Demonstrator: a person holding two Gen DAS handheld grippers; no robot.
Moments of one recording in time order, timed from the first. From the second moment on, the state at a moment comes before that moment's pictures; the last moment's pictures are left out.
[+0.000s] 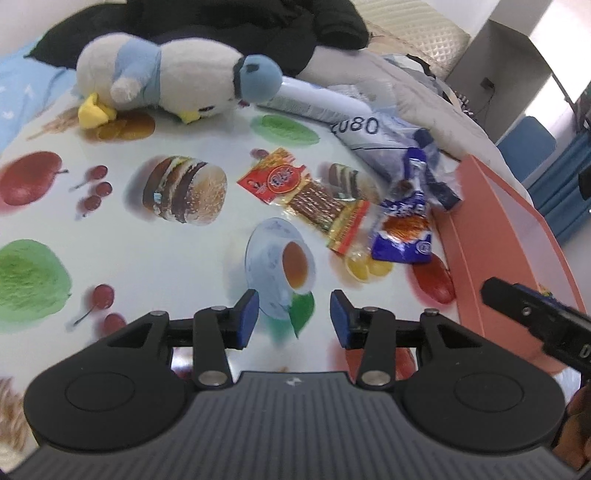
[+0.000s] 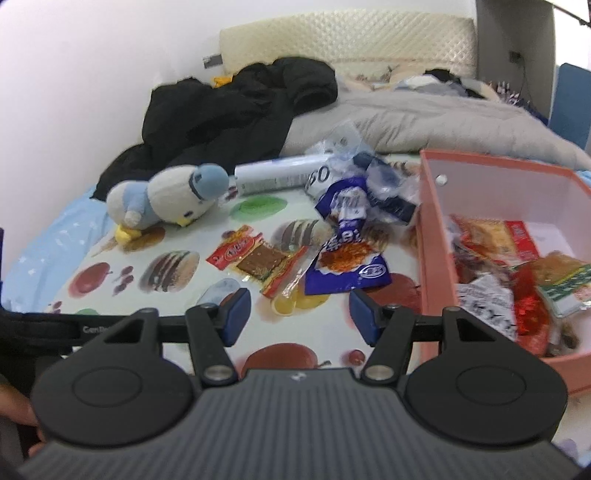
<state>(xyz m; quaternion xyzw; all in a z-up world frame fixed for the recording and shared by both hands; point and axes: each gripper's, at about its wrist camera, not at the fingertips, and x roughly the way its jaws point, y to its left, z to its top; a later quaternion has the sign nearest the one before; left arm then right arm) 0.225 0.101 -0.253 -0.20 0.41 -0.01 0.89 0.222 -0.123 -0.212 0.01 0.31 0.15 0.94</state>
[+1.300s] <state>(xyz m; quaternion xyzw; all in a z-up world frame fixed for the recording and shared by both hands) 0.277 0.166 -0.344 -0.62 0.36 -0.07 0.69 0.343 -0.093 -0.291 0.28 0.43 0.19 0.84</state>
